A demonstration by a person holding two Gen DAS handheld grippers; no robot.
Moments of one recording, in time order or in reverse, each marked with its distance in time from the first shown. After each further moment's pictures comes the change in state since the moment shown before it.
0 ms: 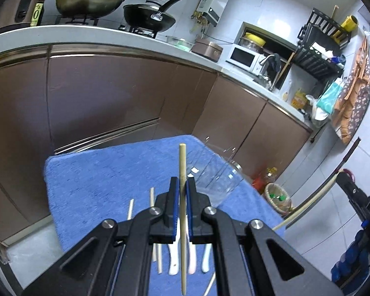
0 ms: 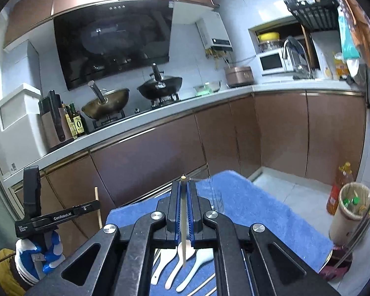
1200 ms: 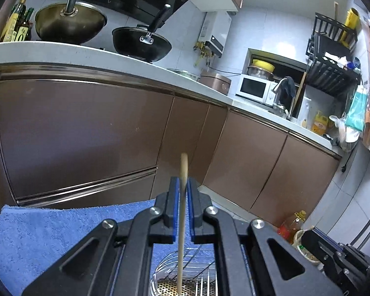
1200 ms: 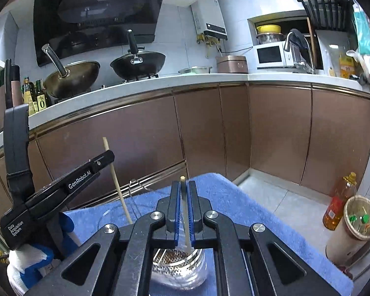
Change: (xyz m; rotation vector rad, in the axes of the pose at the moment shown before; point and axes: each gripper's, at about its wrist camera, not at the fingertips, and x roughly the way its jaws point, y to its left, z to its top) left arm 0.201 -0.041 0.048 0.052 -0.286 0.110; right arm 0.185 -0.054 -0.029 -0.061 0.048 -0.111
